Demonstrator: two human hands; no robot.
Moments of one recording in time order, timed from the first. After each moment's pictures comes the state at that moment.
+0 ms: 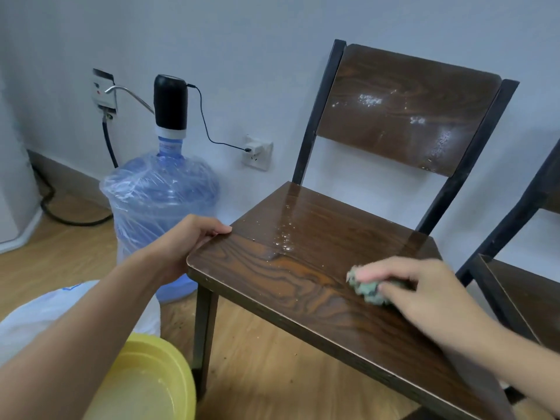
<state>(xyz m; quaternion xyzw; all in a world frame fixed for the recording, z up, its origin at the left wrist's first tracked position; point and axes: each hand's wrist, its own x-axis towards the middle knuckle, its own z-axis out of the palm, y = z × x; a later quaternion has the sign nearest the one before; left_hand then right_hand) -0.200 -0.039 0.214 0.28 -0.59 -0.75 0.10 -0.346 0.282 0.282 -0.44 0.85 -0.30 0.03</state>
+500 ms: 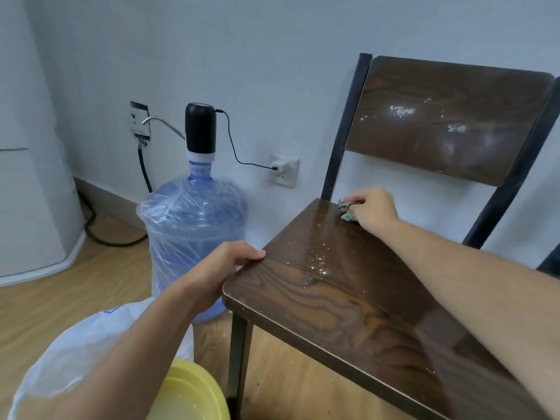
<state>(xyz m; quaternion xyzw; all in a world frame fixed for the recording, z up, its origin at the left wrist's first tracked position) -0.203 -0.053 0.198 0.24 -0.61 -0.74 0.13 -0.492 0.075 0.265 -0.31 0.87 -0.37 -0.05</state>
